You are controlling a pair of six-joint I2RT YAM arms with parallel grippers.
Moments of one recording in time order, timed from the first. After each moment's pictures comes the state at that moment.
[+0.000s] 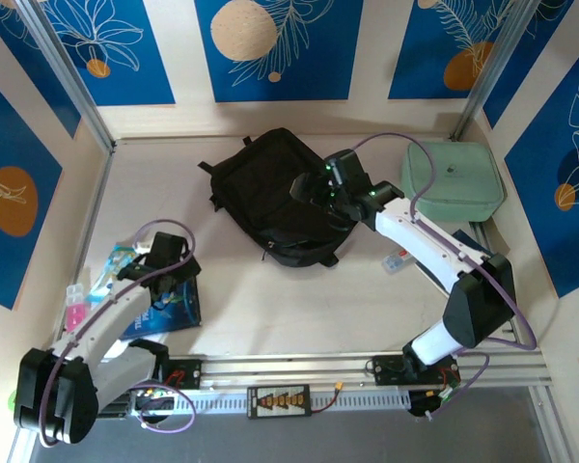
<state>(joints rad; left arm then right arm) -0.24 1.02 0.53 -0.63 -0.28 -0.77 0.56 1.52 1.31 -0.58 -0.02 0.83</state>
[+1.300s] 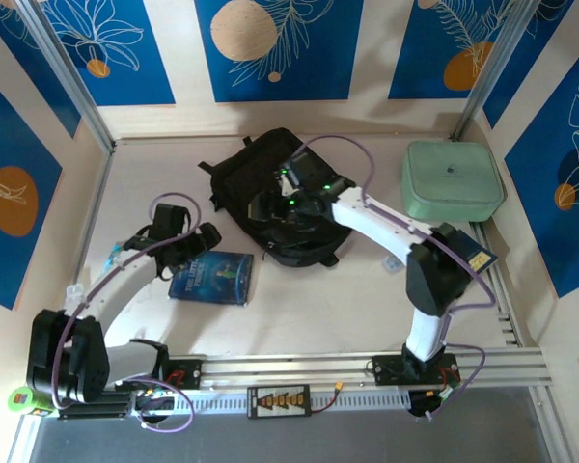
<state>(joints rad) -0.23 1.21 0.74 -0.53 0.07 -0.78 0.71 1.84 1.55 -0.61 -0.30 0.66</state>
